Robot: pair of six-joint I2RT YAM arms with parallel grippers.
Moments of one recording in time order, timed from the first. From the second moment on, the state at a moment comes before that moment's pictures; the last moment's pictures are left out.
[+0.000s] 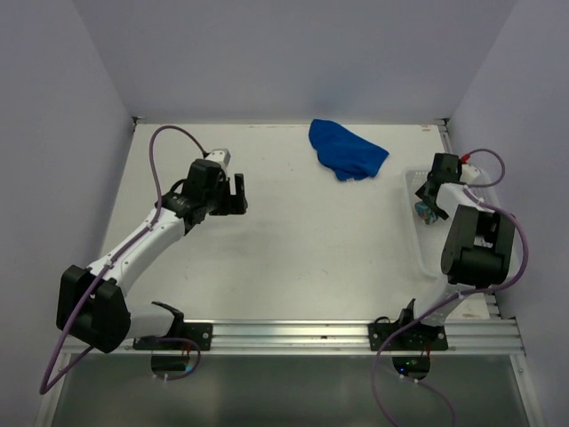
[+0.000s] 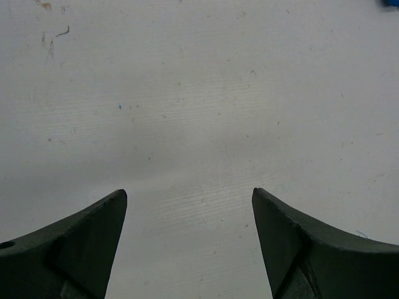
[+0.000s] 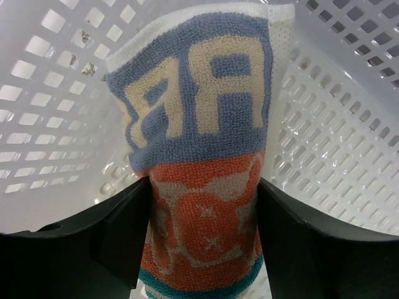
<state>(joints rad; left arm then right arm) -0.40 1.30 0.97 -0.43 -0.05 -0.36 -0.23 1.72 1.04 -0.27 0.42 0.56</state>
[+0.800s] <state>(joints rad) -0.39 1.27 0.97 -0.43 -0.03 -0.36 -0.22 1.51 1.13 -0.43 0.39 0.55</state>
